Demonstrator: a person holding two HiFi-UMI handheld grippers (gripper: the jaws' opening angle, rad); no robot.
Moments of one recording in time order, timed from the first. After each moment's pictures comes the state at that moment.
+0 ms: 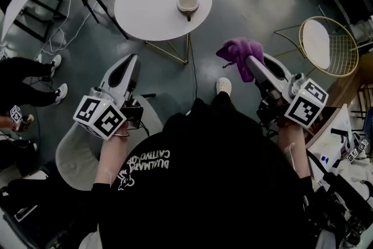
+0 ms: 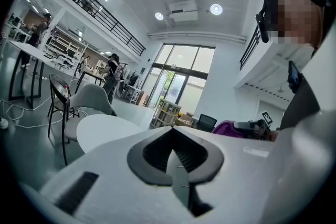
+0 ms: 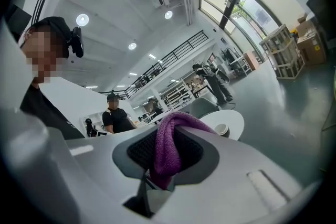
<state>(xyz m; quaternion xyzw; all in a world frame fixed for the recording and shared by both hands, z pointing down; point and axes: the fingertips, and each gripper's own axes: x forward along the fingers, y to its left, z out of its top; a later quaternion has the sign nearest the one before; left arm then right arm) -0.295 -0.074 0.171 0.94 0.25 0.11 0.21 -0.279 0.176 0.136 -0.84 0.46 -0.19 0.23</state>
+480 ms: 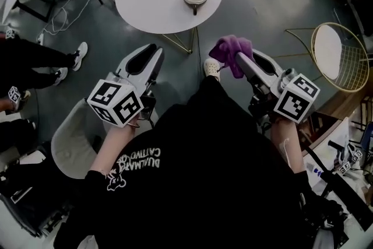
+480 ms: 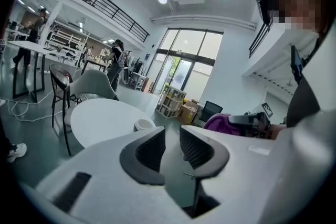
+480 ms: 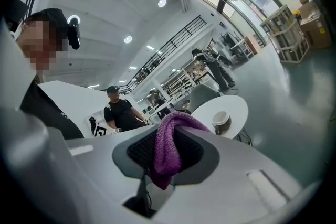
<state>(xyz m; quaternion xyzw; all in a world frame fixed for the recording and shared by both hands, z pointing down) -0.241 -0.020 0.234 0.93 0.23 0.20 0.19 -0.223 0.161 0.202 -0.80 0.48 -0.25 0.24</state>
